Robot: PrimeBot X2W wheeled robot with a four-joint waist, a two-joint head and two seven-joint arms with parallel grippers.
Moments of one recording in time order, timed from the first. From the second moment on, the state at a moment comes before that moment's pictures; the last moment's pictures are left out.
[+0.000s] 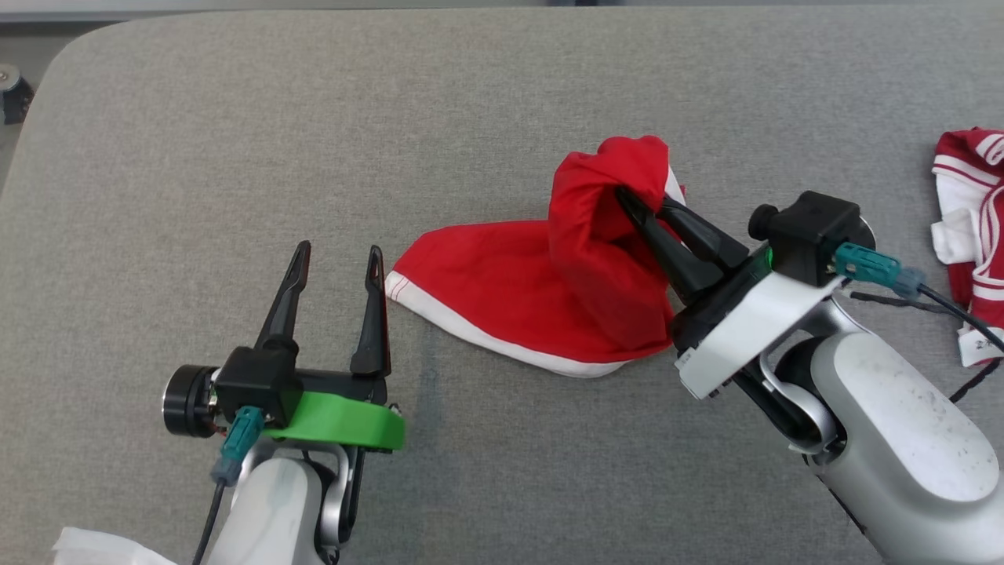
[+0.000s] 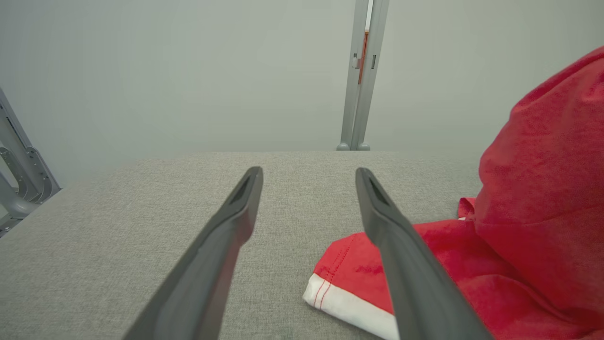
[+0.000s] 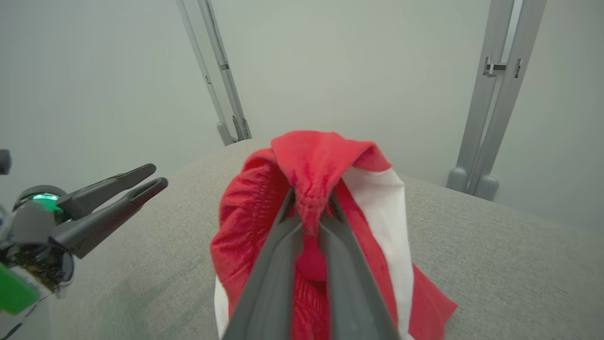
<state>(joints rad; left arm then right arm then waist) -0.24 0.06 -0.27 0.15 -0.21 0.05 -0.26 -0.49 -0.36 0.51 -0.02 0.51 0.13 0.02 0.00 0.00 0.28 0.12</state>
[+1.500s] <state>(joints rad) -0.16 0.11 -0.20 0.17 -0.18 0.07 -0.26 -0.04 -0.28 0.05 -0.02 0.39 0.13 -0.25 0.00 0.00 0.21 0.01</state>
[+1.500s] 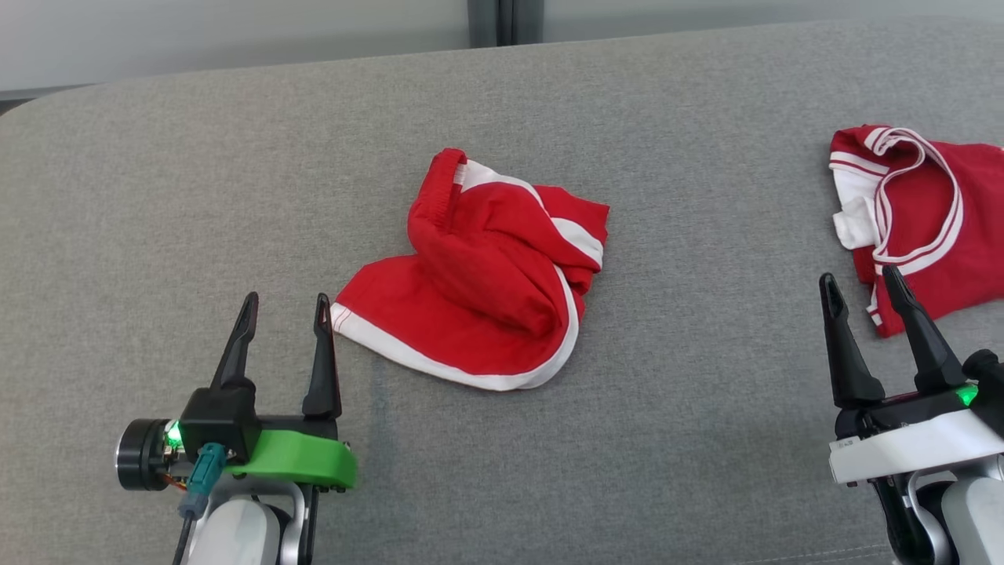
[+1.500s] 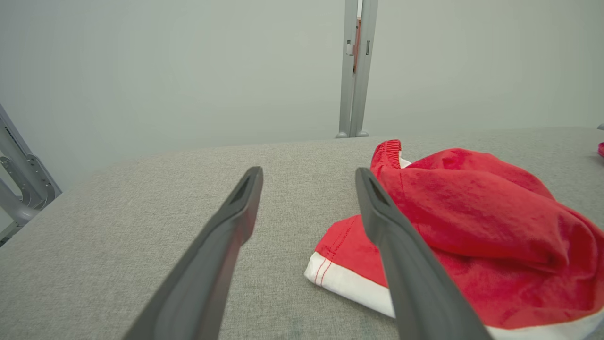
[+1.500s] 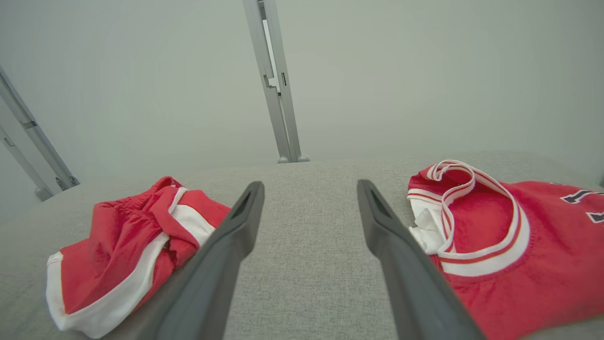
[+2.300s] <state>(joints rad) -0.21 0.10 -0.23 0.17 -0.18 0.07 -0.26 -0.19 -0.30 0.31 0.09 0.42 0.13 -0.15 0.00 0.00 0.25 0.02</state>
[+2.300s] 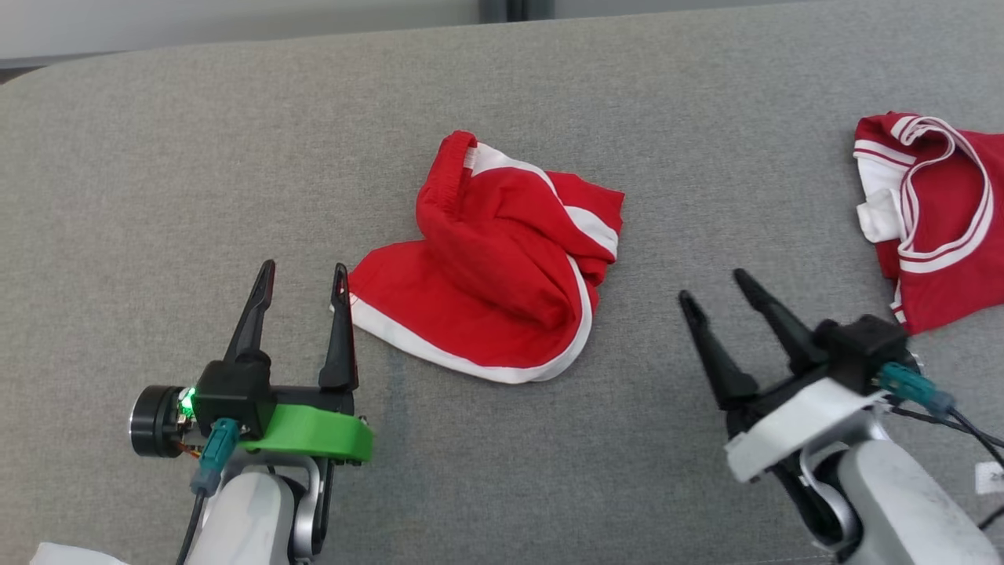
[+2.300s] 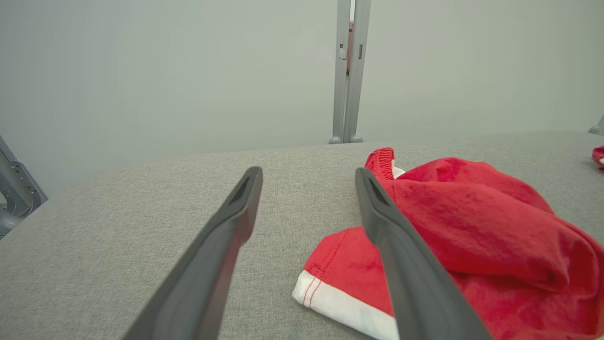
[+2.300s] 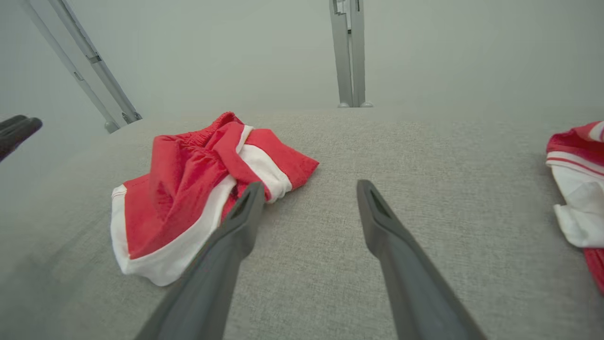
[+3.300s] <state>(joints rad) -0.23 0.06 -0.22 0.17 -0.17 0.06 -0.26 -0.43 -0.34 0.60 0.25 0.65 0.13 -0.26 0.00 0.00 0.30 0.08</state>
